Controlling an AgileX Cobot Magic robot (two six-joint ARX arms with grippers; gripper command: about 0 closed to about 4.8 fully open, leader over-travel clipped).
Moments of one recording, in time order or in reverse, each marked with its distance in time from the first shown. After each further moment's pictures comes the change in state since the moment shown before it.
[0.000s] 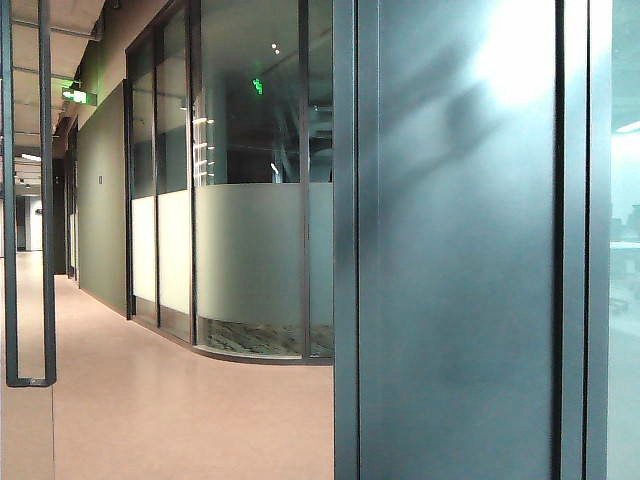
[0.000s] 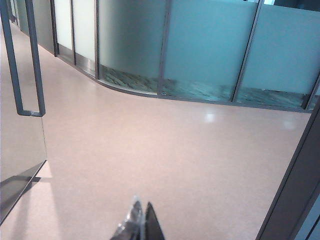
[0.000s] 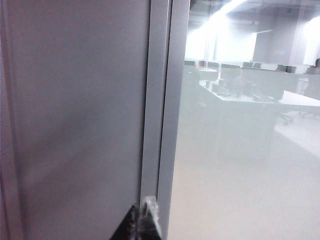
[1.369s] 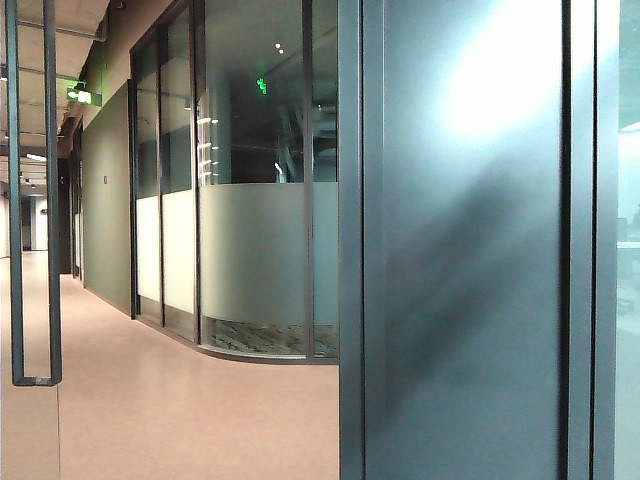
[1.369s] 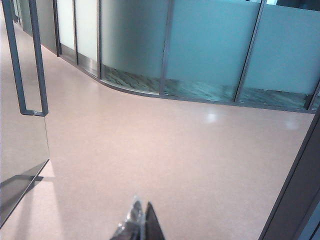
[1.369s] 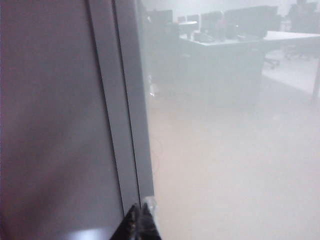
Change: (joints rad) left arm 0.000 0.000 0.000 -0.001 0.000 0.000; right arm -0.363 -0.232 -0.609 0.241 -0.254 0.205
